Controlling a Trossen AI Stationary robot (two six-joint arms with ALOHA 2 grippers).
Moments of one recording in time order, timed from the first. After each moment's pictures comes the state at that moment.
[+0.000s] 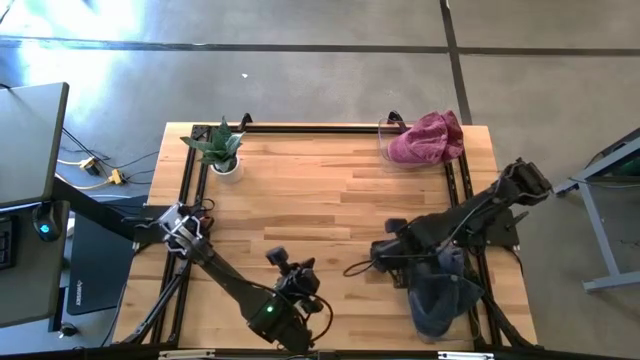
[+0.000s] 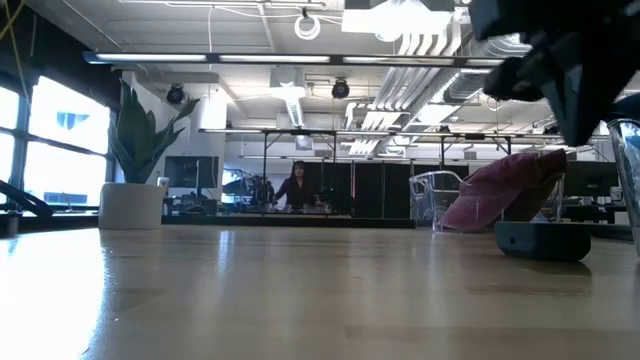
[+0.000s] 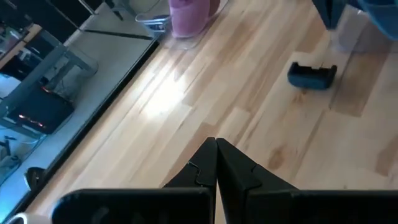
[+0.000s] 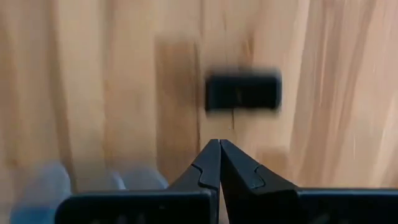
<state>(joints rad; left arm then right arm) -0.69 2.20 2.13 -1.56 -1.06 -1.18 0.43 1.55 1.12 -0.94 0.01 0.40</state>
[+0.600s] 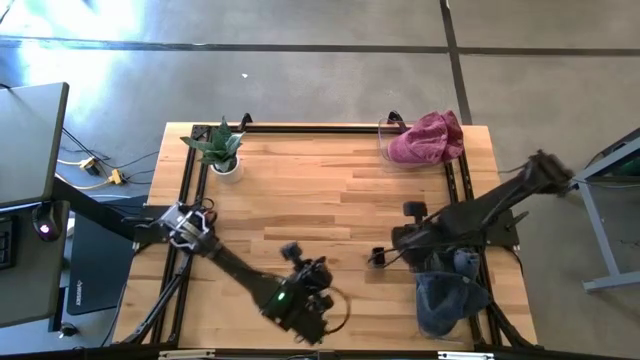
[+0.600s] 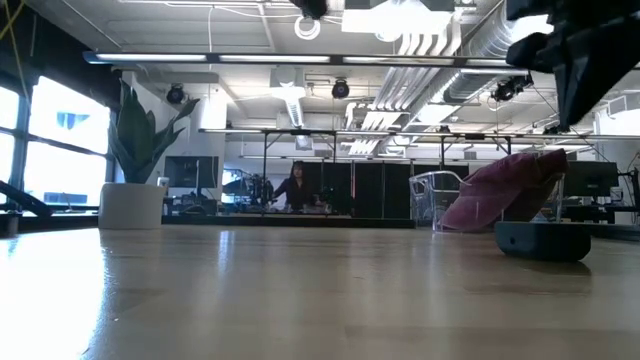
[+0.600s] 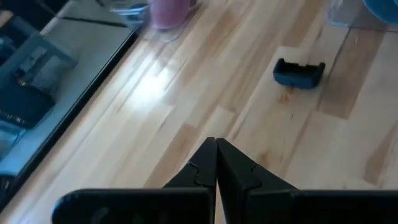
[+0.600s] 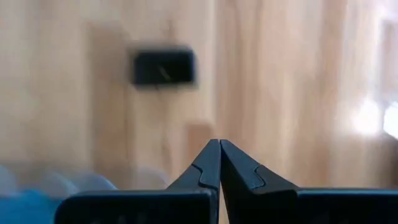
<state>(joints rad) -0.62 2.19 2.10 -1.38 -1.00 -1.03 0.46 1.34 1.03 -1.11 0.26 0.42</state>
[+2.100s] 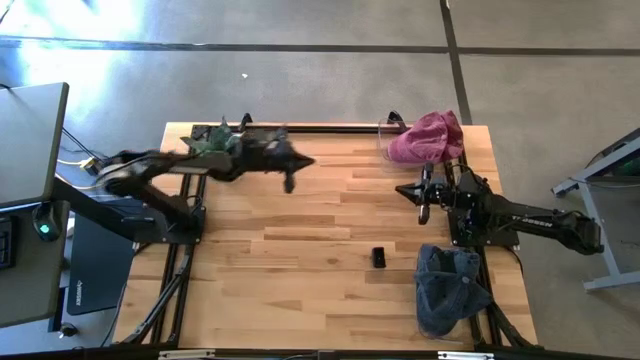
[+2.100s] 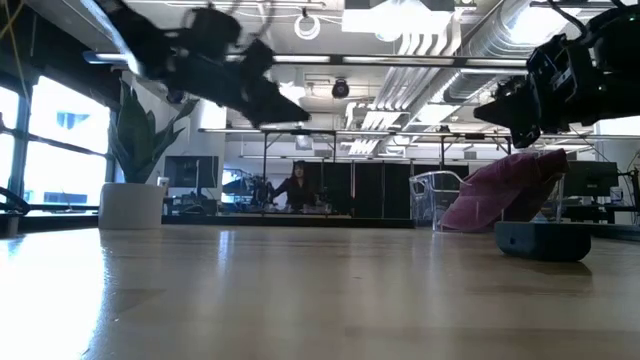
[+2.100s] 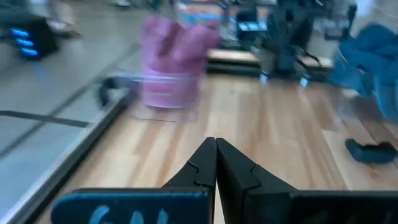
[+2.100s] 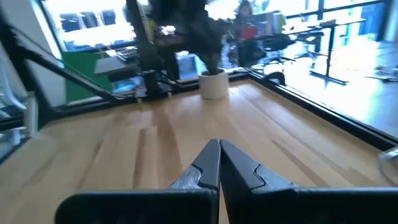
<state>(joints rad) 0.44 1.46 0.73 0.49 0.26 0.08 -0.38 0.33 0.01 0.27 -0.19 0.15</state>
